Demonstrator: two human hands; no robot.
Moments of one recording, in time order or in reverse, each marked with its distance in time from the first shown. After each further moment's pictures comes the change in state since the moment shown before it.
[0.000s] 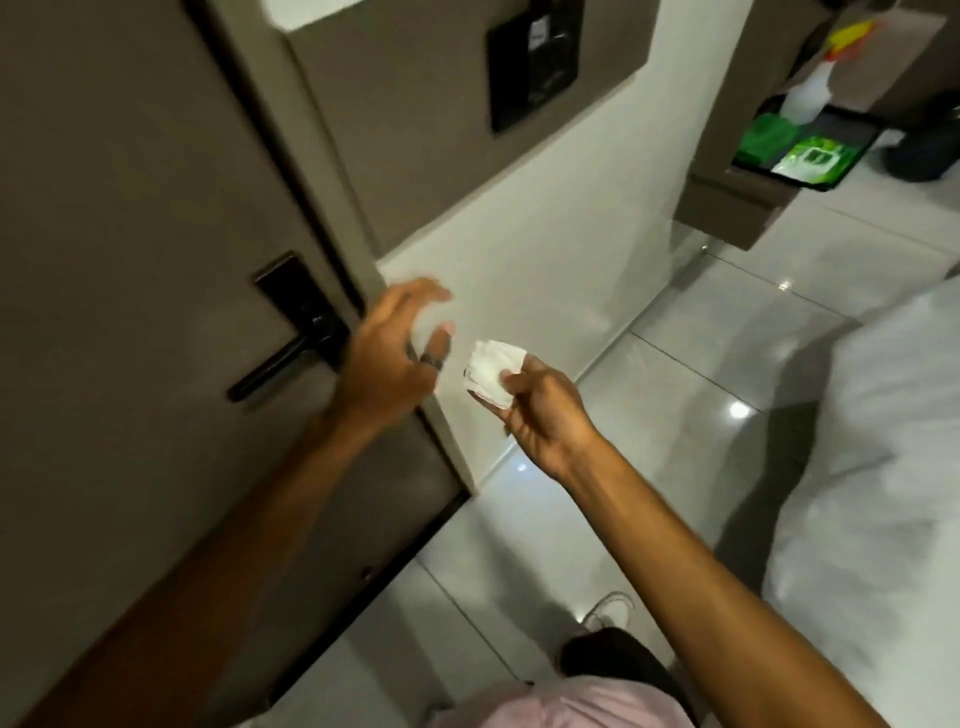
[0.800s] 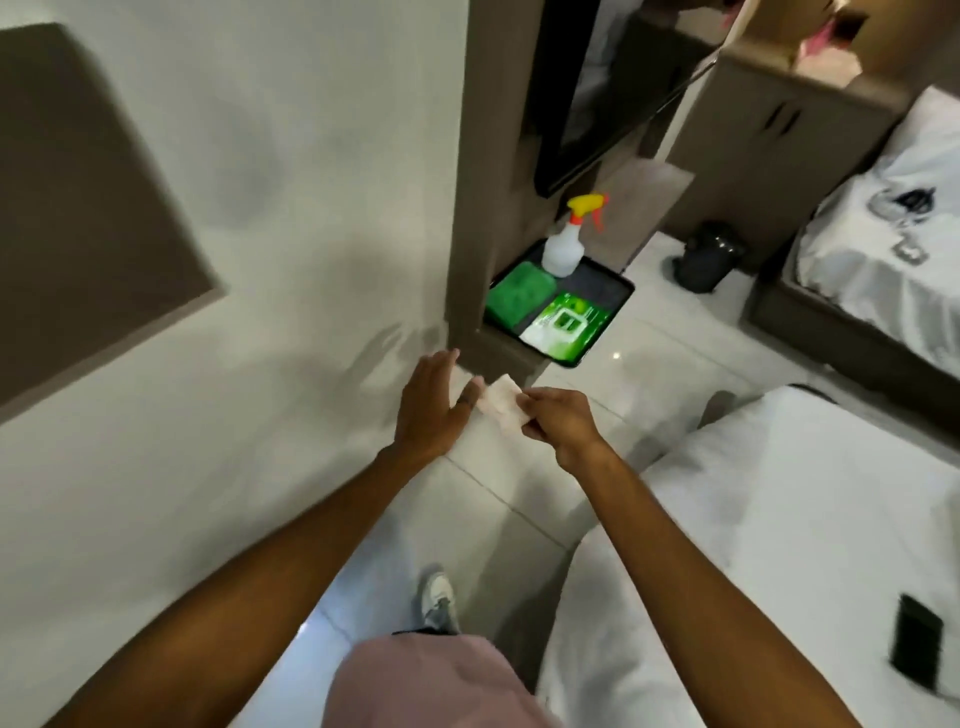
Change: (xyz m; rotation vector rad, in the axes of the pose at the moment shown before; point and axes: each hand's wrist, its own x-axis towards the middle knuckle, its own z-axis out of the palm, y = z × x) left_hand 0.380 0.156 0.575 -0.168 -0.359 -0.351; right_hand 0.254 -0.527 -0.349 -0.671 0.533 -0.182
